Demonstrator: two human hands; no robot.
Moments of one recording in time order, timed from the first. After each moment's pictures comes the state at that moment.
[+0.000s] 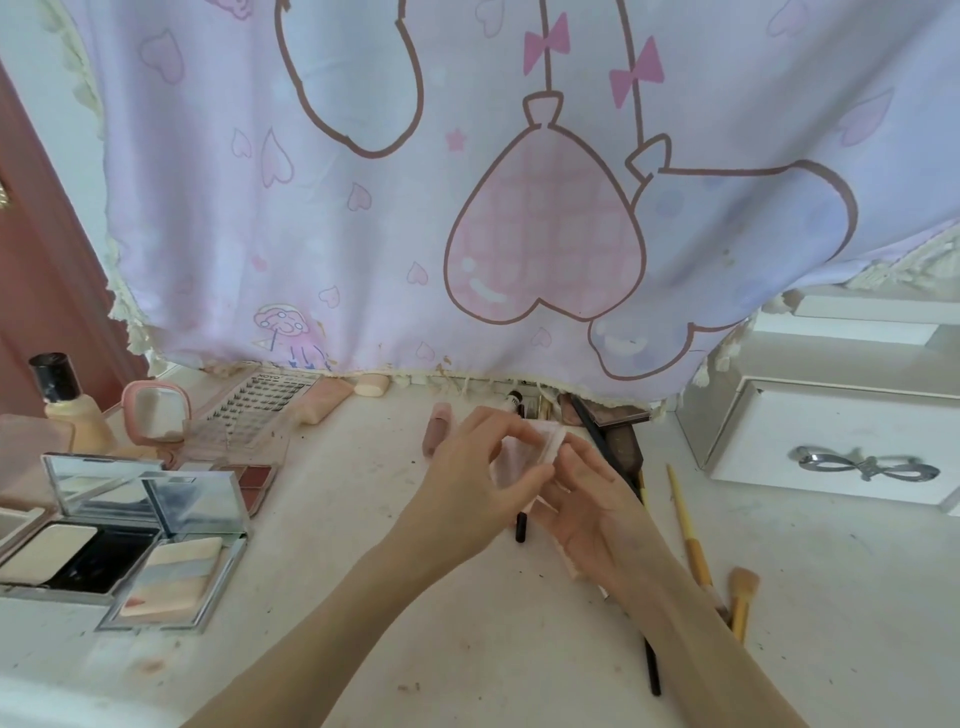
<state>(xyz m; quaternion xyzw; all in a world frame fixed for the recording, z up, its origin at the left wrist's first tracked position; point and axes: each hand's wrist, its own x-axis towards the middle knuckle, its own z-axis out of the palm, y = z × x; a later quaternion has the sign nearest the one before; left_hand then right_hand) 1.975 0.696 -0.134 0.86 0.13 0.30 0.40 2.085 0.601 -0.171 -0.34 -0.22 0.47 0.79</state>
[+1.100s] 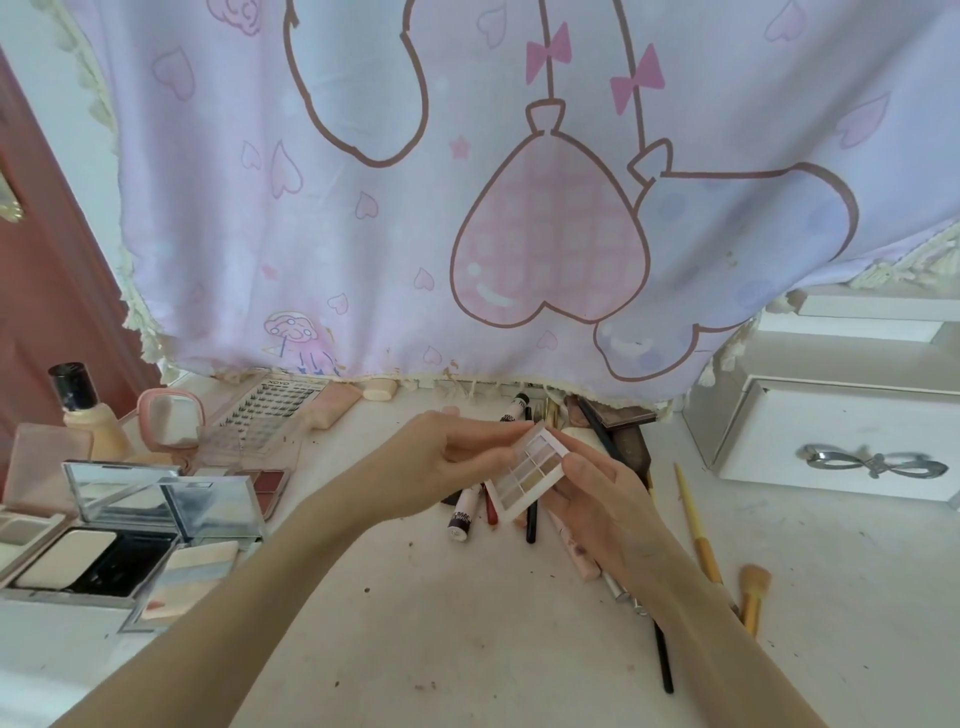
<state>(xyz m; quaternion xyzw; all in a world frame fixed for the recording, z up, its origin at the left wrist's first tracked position) 1.951 0.733 -0.101 0.88 0.06 0.12 0.45 2.080 0.596 -0.157 -0.41 -0.36 0.41 0.73</state>
